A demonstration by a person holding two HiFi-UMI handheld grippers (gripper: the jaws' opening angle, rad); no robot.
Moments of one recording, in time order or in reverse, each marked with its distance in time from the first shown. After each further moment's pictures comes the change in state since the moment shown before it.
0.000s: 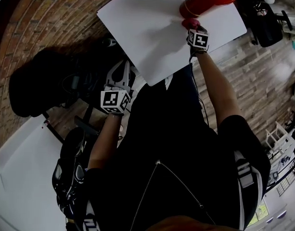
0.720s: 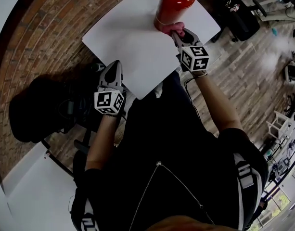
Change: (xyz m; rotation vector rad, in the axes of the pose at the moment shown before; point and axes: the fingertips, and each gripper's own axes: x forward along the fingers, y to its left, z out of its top) left arm 0.040 -0.048 0.063 0.058 -0.125 -0.135; right arm -0.213 0.042 0.136 -0.076 -0.400 0.185
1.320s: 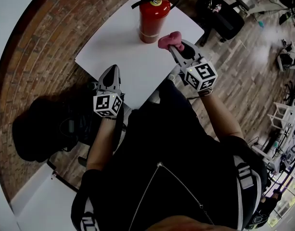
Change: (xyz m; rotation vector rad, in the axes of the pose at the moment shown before) left arm 0.037 -0.036 0.029 0.024 -0.047 -0.096; right arm -0.105 0.009 0.071 -0.060 -0.194 0.068
